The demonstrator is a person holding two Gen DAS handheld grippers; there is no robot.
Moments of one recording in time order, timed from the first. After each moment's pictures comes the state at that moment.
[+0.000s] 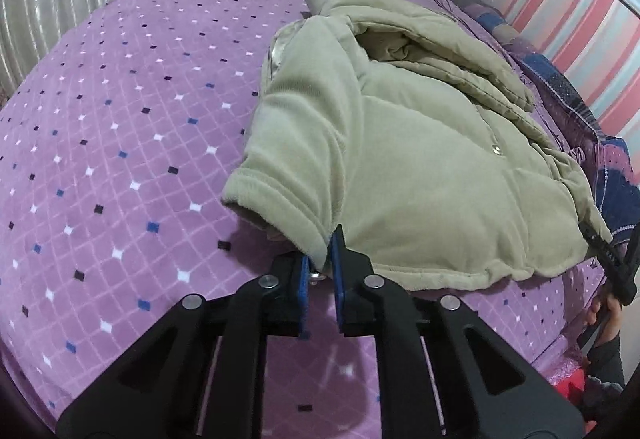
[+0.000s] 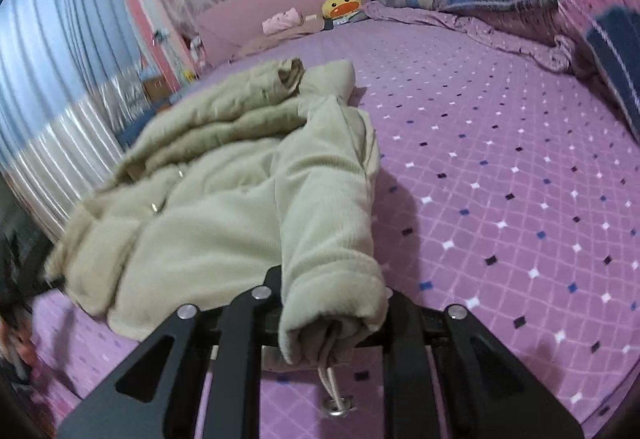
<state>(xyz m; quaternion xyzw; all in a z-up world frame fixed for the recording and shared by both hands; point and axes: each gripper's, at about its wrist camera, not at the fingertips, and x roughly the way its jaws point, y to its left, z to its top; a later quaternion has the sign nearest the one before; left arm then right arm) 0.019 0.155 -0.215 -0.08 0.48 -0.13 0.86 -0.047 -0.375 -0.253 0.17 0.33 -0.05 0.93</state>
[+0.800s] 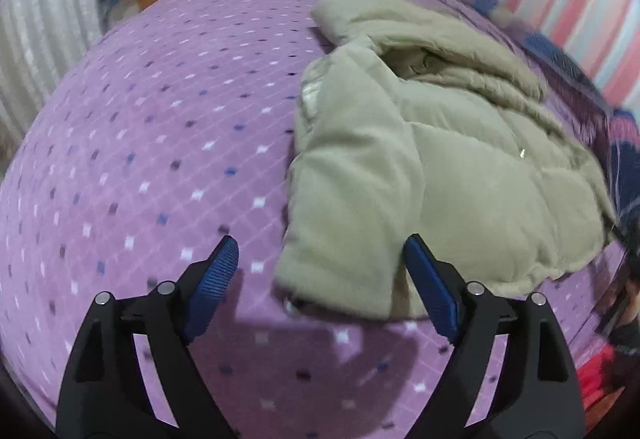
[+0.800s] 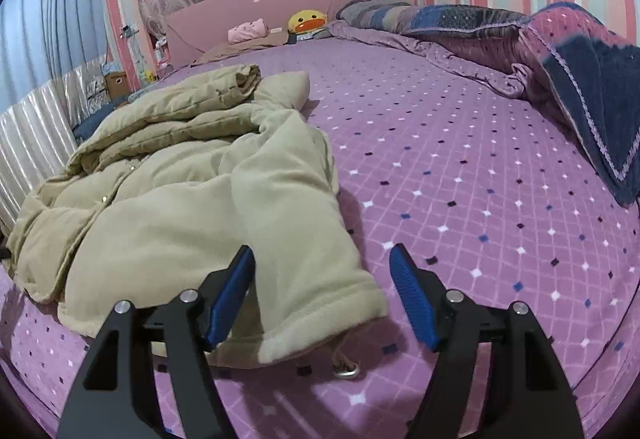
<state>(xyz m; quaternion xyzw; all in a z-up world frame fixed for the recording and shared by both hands) 0.051 0.183 -0.204 0.00 0.47 -0.14 0.87 -0.070 -0.380 -0.258 0.11 0.32 -0.14 0.93</state>
